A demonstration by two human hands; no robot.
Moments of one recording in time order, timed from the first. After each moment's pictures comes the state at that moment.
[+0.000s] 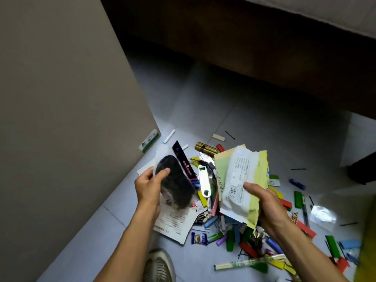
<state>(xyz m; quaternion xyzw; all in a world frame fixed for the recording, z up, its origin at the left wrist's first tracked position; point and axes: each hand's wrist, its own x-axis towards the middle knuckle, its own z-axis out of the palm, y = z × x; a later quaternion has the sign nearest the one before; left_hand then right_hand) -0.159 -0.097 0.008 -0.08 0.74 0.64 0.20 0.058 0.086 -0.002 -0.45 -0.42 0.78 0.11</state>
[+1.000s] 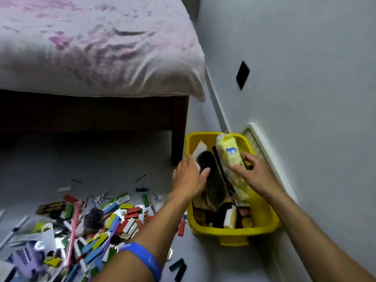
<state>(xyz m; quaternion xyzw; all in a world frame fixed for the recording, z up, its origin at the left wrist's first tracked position) 0.254 0.183 0.136 0.59 0.71 0.22 0.31 0.452 0.202 0.170 -0.66 -0.61 0.33 0.29</state>
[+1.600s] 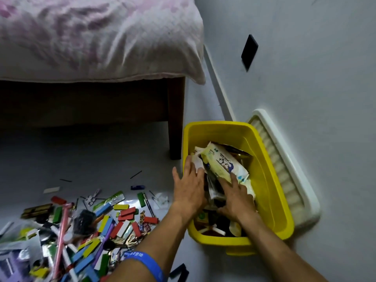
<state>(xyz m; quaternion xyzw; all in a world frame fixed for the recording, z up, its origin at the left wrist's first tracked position) 0.269 0.198 0.058 0.74 0.66 -0.03 0.12 0.429 0.206 0.014 -0.66 -0.71 0.20 -0.13</state>
